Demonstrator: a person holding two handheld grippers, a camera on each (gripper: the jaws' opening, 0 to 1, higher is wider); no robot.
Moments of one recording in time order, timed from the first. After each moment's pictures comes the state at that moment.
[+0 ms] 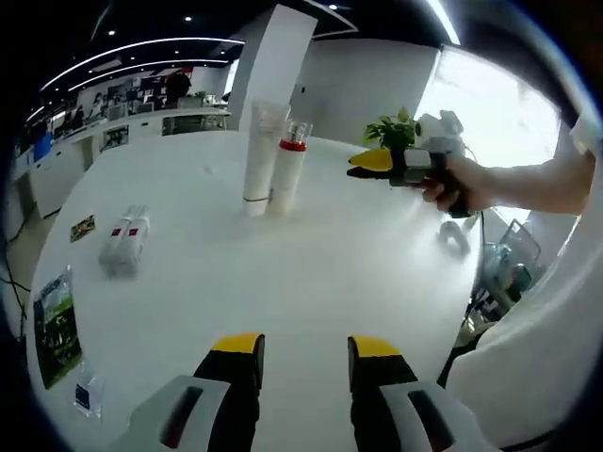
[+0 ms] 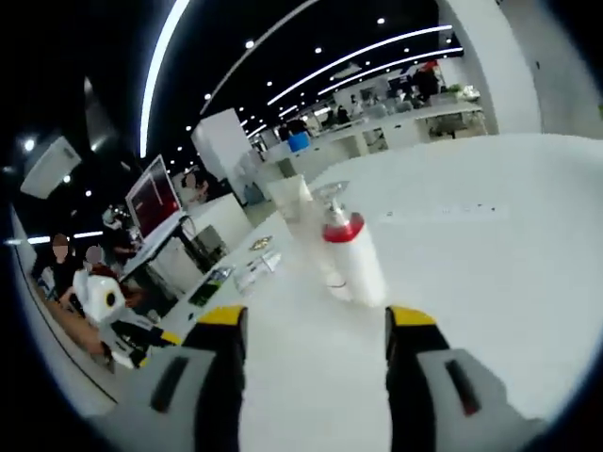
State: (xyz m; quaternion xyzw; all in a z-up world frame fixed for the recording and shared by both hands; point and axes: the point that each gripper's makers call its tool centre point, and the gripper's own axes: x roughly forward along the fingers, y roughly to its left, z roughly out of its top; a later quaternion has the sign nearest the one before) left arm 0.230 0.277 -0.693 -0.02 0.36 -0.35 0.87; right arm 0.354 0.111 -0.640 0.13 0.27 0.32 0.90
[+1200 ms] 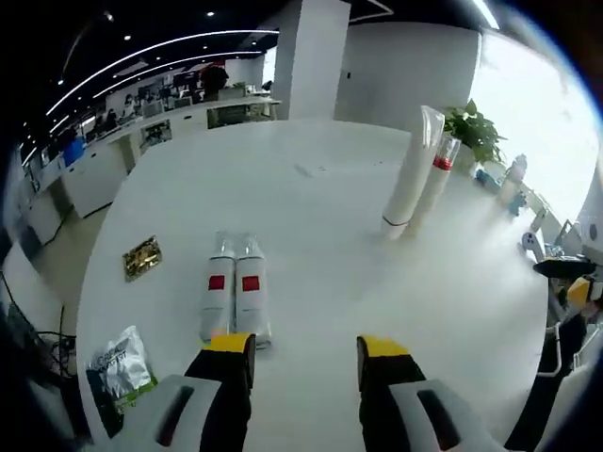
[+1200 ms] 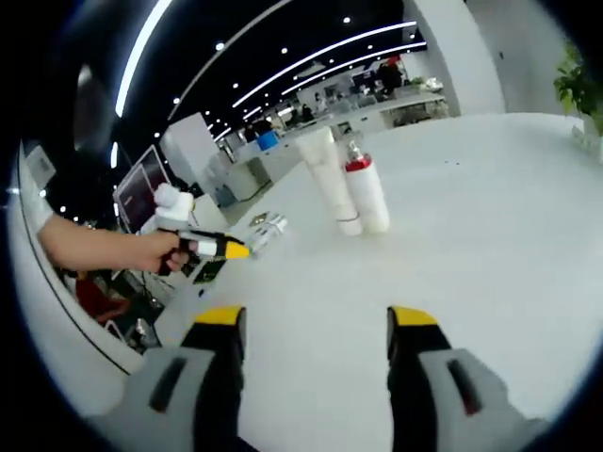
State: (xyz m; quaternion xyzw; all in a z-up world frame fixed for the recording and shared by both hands) left arm 0.393 0.377 -0.720 0.04 0.39 -0.24 0.89; right arm 0.241 0.124 -0.652 0.14 0.30 0.25 0.91
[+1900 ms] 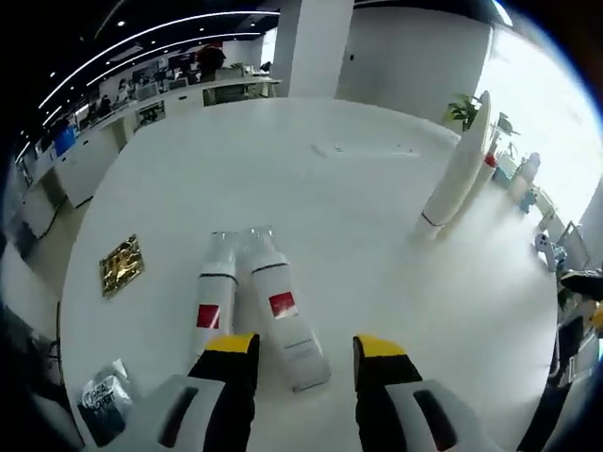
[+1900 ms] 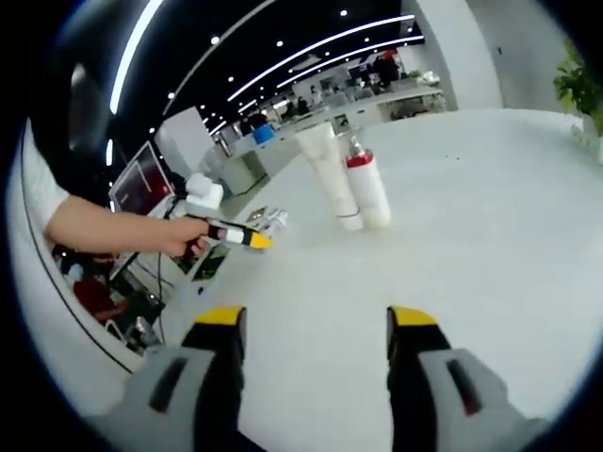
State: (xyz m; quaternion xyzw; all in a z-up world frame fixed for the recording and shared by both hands) left arm 0.425 0.374 -0.752 0.05 0.44 -0.23 0.87; right arm 0.245 0.129 -0.652 0.13 0.32 0.24 0.91
